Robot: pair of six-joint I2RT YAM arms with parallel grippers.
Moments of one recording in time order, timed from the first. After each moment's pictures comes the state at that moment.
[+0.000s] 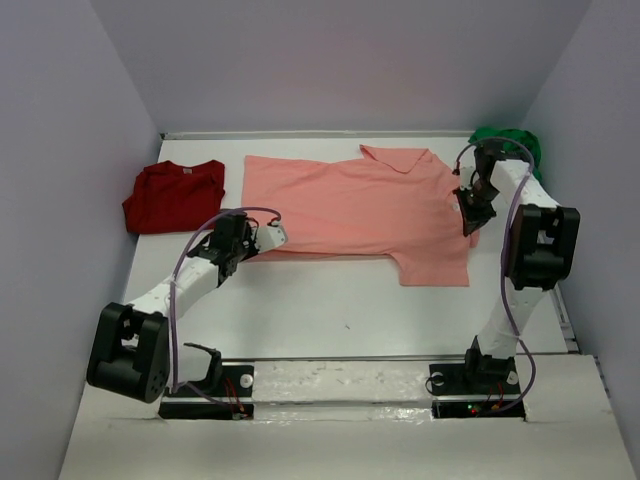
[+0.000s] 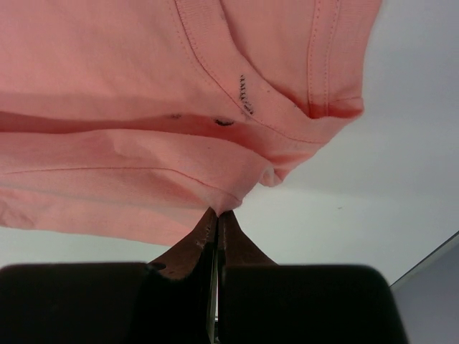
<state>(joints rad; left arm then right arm) -0.29 1.25 0.64 -0.20 -0.12 0.97 -0.11 1.95 1.59 -1.08 -0.04 -0.26</state>
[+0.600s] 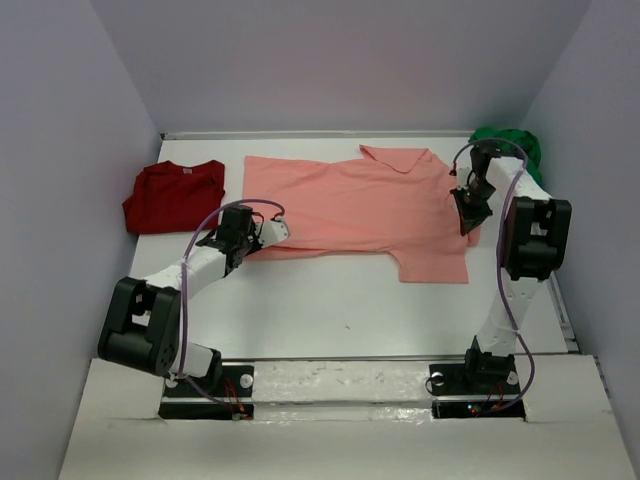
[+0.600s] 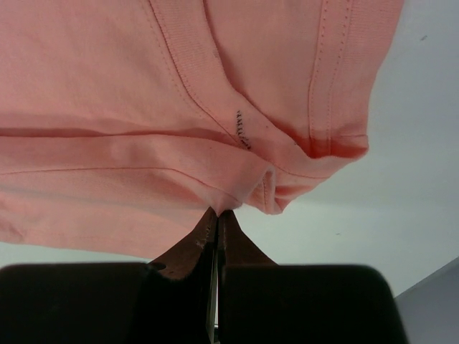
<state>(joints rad) -0.29 1.39 0.69 -0.13 -0.15 0.96 -0.11 2.06 1.67 -1.09 -0.04 -0.26</state>
